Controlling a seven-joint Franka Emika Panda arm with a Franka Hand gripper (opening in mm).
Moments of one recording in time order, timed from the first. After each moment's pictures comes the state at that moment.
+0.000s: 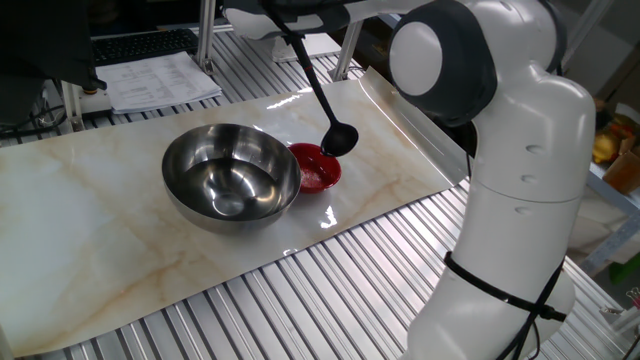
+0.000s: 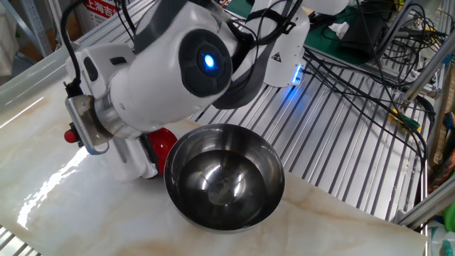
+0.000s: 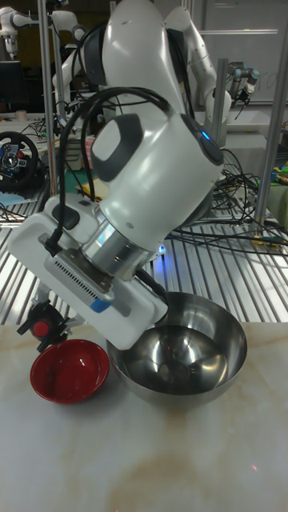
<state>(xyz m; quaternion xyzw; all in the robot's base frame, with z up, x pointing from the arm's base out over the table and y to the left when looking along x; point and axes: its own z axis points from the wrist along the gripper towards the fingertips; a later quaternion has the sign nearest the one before) 0.696 -0.104 0.341 0.15 0.93 -0.33 0.12</state>
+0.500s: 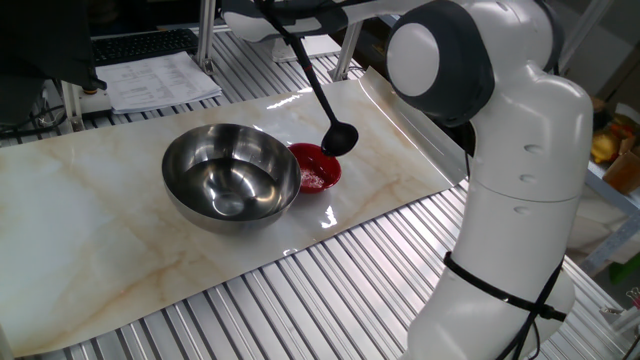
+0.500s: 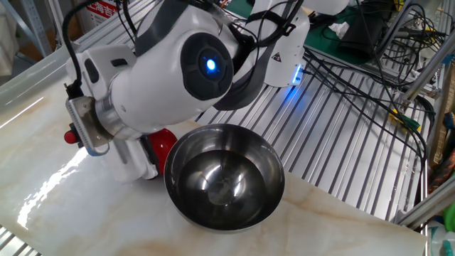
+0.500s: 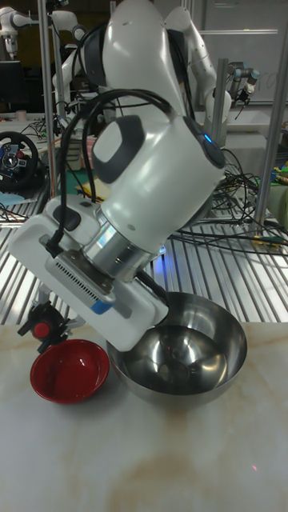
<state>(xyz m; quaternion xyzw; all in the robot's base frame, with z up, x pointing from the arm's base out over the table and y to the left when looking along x) 0.697 -0.104 0.339 0.15 0.93 -0.32 0.13</state>
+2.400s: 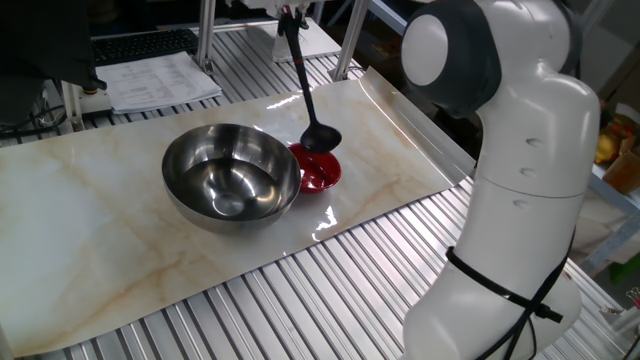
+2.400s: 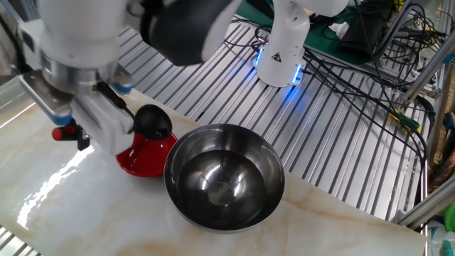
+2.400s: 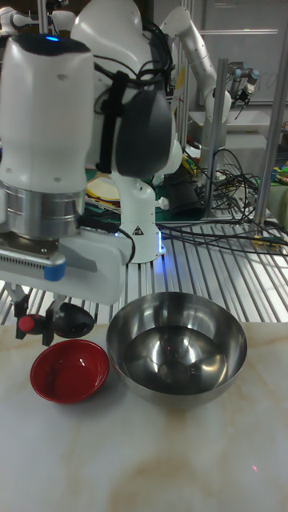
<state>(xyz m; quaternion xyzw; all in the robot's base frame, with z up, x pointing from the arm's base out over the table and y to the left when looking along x) 0.708 -0.120 0.366 0.08 0.99 -0.09 0.07</state>
